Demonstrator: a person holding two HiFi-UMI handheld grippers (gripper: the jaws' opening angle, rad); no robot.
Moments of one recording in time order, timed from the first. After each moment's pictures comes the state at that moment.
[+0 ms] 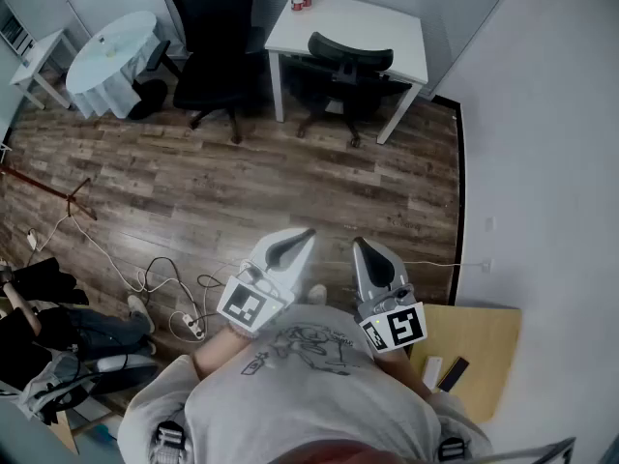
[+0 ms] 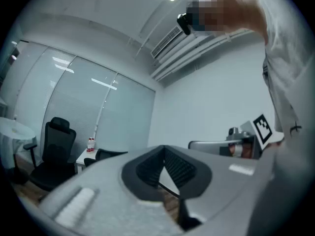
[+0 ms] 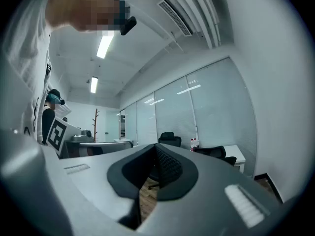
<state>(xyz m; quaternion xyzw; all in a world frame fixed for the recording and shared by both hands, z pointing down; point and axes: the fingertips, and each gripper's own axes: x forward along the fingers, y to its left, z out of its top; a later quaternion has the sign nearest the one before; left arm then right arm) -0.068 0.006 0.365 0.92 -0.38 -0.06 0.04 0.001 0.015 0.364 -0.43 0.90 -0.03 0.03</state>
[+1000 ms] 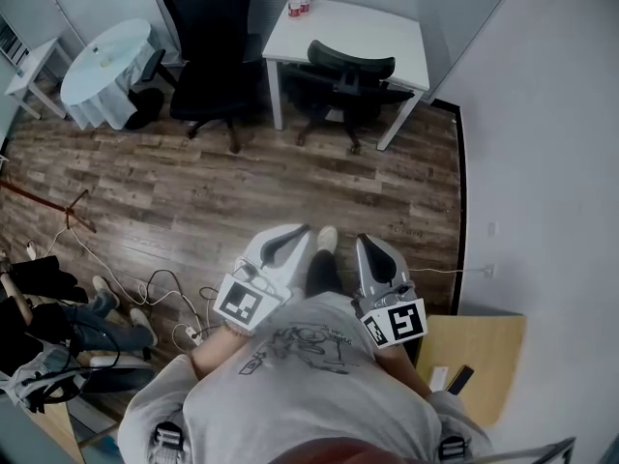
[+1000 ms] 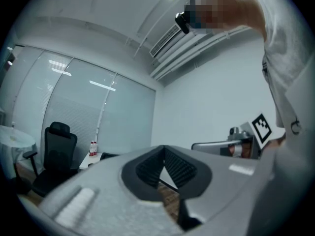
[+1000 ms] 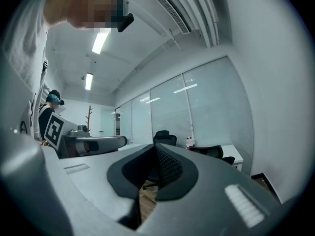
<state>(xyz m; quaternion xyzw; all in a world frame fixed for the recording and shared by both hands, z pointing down) -0.100 -0.057 0.375 0.92 -0.38 -0.04 0.02 -0.015 -0.049 0.385 -0.45 0.89 -0.03 0.02</state>
